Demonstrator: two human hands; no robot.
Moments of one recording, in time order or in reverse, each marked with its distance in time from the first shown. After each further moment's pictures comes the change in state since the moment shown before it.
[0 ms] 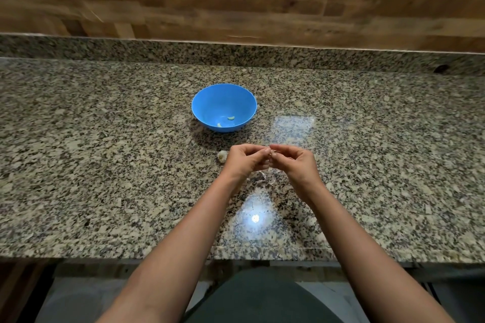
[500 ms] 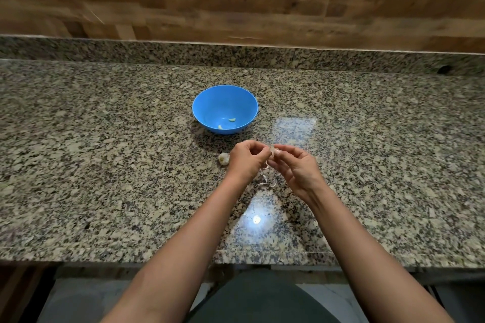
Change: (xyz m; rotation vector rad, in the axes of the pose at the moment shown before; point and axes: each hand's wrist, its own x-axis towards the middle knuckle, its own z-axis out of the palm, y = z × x) left_hand 0.005 0.001 0.006 0.346 0.152 0.160; right_hand 0.006 -0.006 0.003 0.405 0.041 0.200
